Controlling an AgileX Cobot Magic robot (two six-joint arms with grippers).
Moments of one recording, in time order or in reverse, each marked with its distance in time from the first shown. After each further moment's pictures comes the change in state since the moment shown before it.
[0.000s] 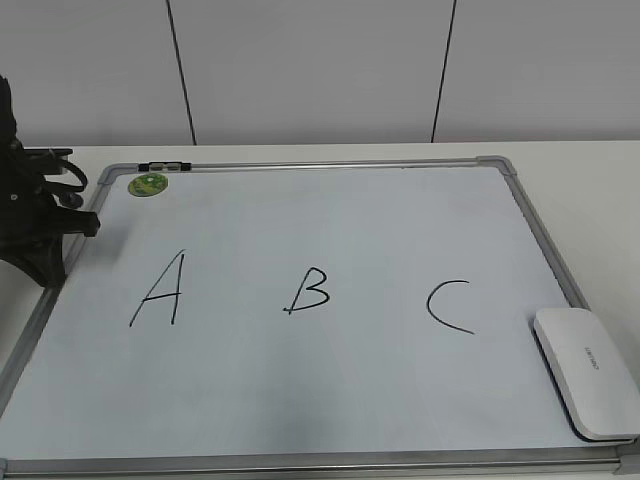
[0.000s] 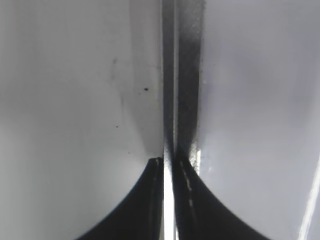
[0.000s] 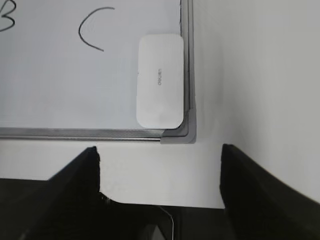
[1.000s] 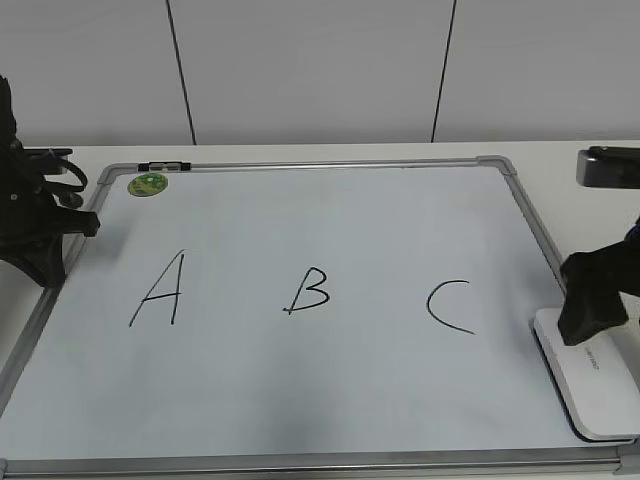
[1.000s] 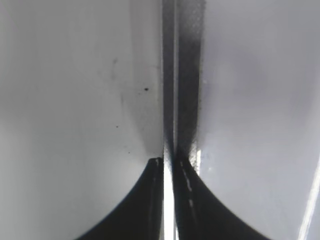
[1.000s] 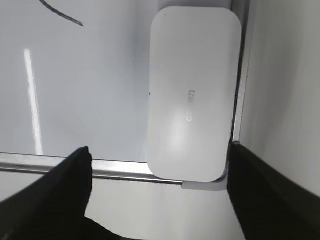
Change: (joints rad) left arm 0.000 0.000 0.000 0.000 0.002 0.000; right arm 0.049 0.766 -0.176 0.048 -0.157 -0.008
